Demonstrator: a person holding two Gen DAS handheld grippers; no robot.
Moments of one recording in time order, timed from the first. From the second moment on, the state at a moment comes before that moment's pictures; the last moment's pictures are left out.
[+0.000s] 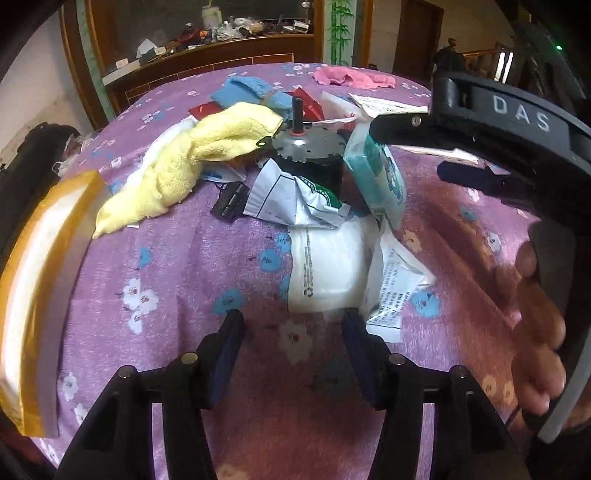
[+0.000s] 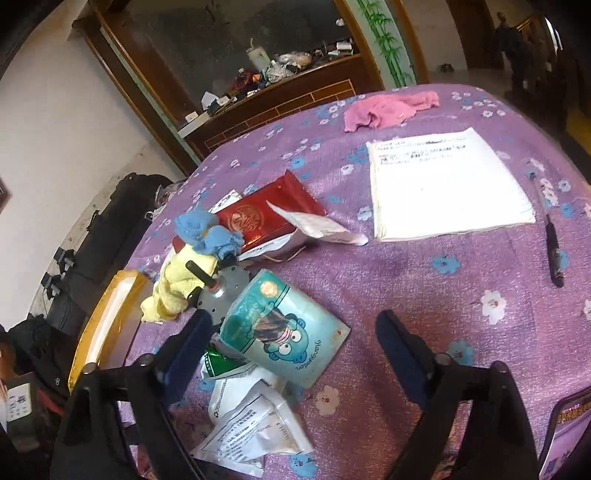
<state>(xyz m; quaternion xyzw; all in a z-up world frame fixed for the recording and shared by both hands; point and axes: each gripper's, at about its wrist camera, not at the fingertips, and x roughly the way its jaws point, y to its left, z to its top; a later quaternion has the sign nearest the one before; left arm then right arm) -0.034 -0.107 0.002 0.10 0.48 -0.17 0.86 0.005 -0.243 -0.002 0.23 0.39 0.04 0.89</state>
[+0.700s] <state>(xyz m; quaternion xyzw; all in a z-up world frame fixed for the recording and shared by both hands) -0.046 -0.122 0.014 0.09 0.47 -0.24 0.85 0.016 -0.235 -0.016 0.23 0.41 0.05 0.88</state>
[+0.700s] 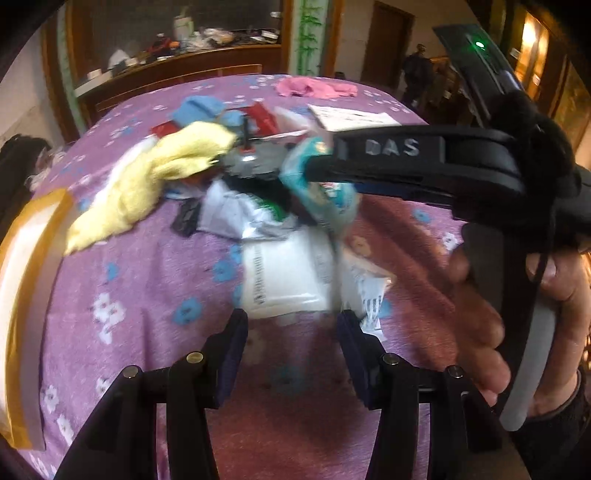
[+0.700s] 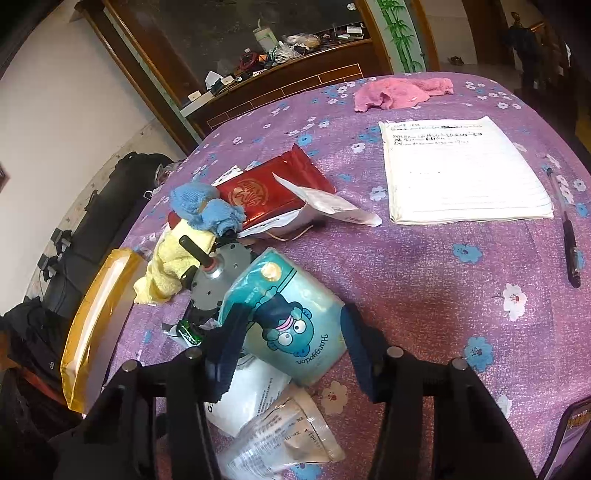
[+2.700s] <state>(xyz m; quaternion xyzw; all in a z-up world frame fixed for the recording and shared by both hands) -0.049 0.031 -0.003 -0.17 0.50 -0.22 0.82 0.034 -0.231 -0.041 0.18 0.43 0.05 0.88</state>
